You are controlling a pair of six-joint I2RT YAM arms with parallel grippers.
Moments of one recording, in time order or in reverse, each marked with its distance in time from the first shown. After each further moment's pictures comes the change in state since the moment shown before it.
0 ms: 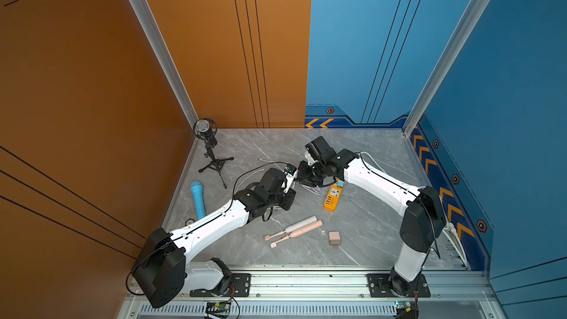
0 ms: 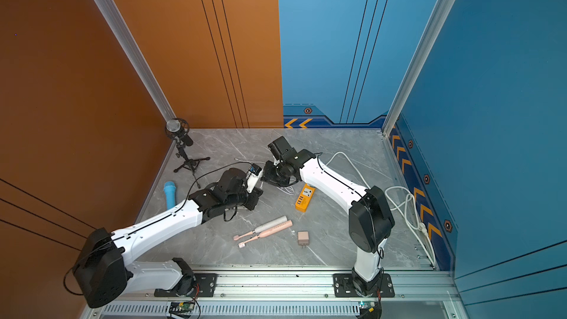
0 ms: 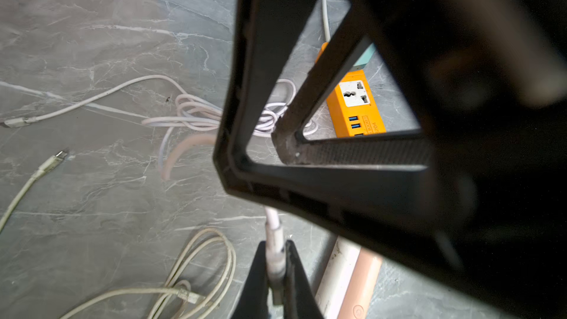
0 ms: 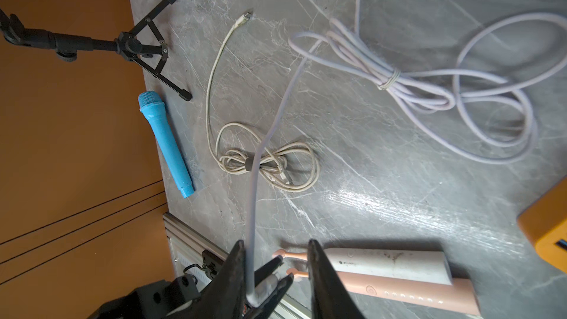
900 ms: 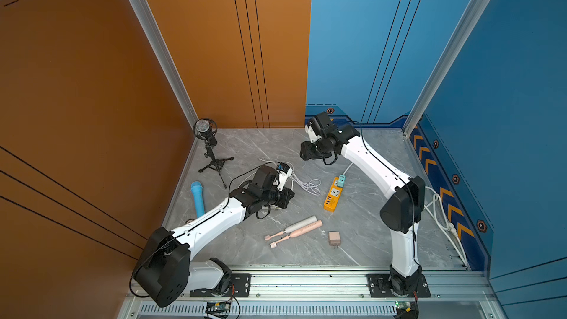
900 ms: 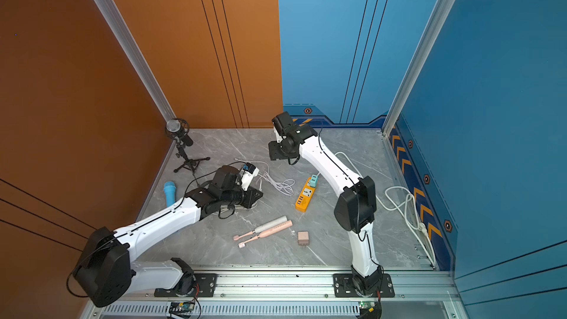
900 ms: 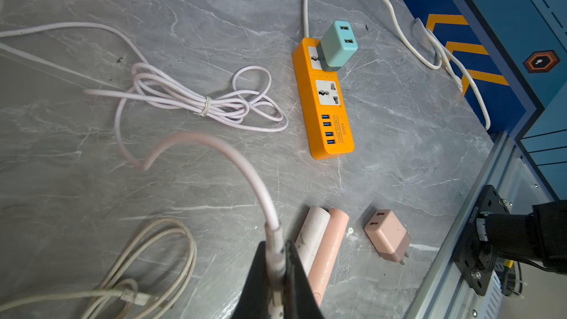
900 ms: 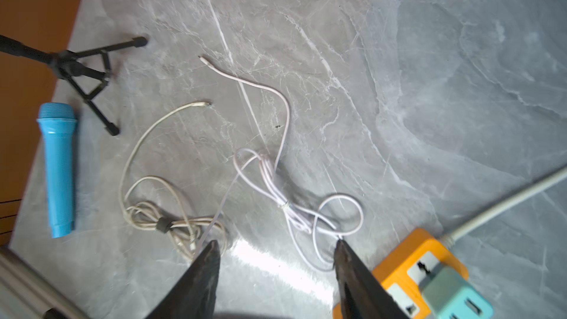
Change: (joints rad) left arm 0.101 0.013 -0.032 0.034 0.243 -0.131; right arm -0.113 0.162 0.464 -0.302 0.219 -0.529
